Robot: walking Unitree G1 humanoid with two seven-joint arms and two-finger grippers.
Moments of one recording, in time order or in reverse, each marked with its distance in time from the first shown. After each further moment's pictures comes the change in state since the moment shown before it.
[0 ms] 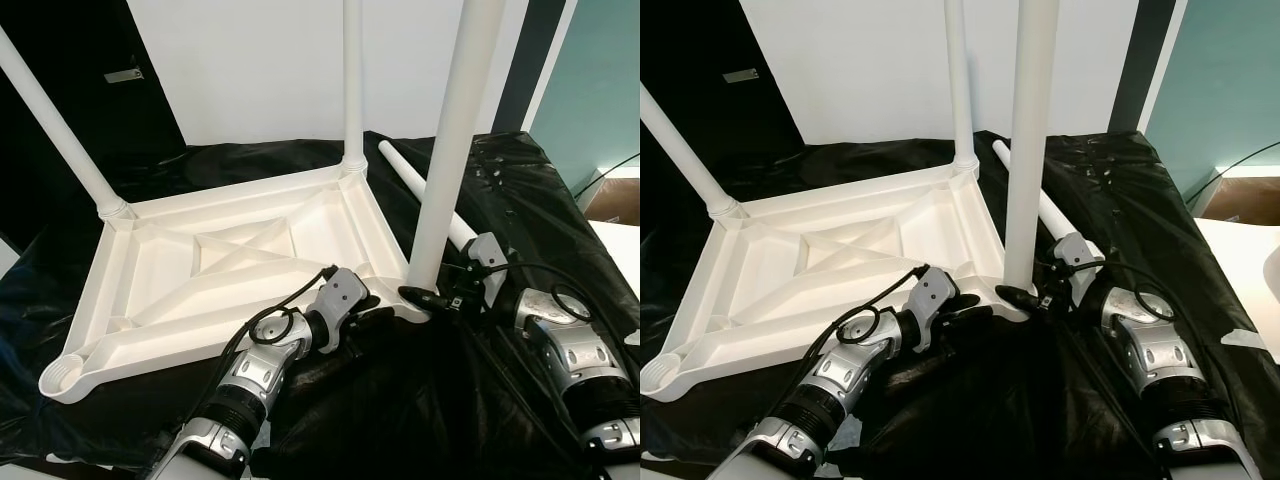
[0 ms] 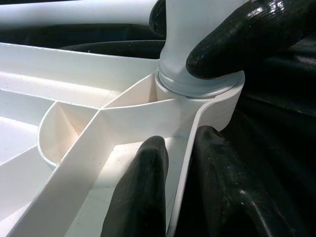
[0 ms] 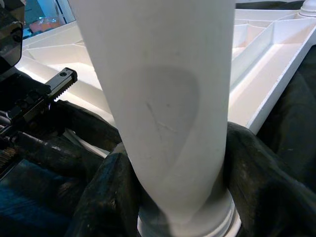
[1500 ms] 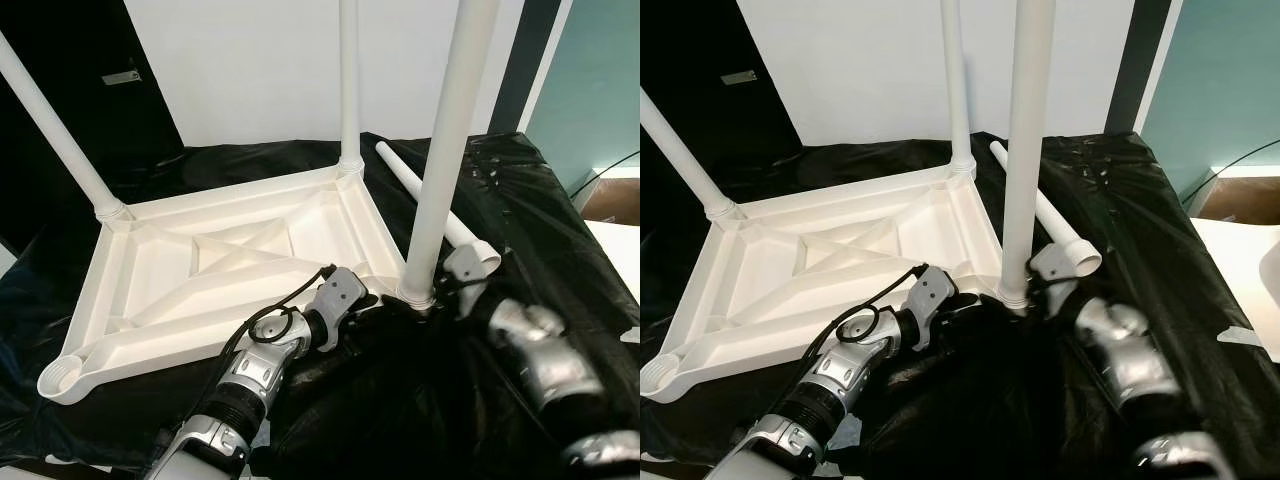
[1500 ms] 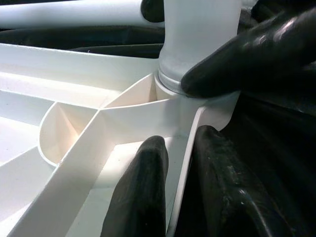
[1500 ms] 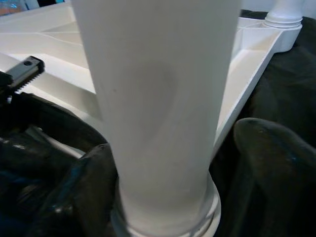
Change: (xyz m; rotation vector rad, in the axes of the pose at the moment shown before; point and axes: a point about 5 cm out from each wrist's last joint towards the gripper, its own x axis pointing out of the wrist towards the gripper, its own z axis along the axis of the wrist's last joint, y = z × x) left arm -0.001 0.003 -0.003 -0.001 0.010 0.004; right arm 0.007 0.000 -0.001 -0.086 0.022 -0.124
